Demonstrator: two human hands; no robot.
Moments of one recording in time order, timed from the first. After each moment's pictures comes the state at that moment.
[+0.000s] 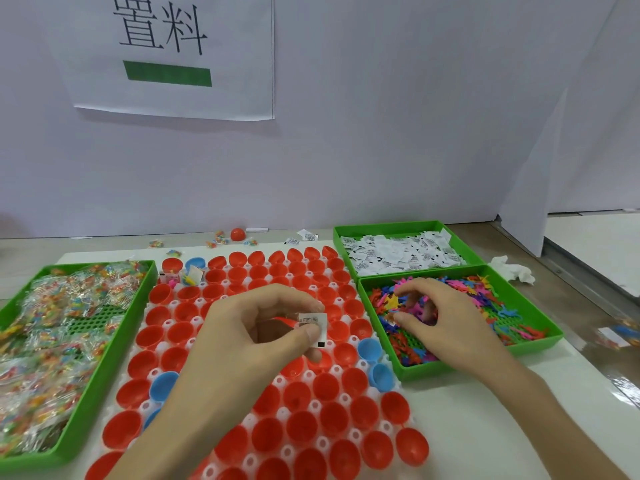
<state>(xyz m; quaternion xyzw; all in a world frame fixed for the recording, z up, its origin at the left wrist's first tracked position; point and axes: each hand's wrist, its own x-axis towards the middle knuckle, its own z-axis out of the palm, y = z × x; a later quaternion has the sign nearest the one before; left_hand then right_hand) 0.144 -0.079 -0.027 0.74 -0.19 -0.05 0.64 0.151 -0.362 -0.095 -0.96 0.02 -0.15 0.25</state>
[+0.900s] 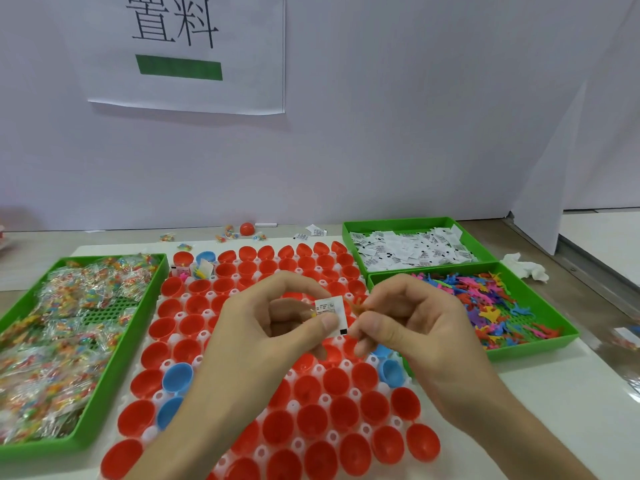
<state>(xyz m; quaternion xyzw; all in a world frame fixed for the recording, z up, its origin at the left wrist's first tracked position) 0.145 -0.079 -0.035 0.71 -0.21 -0.04 0.68 0.114 -0.270 -0.052 -0.66 -0.12 -0.09 0.73</state>
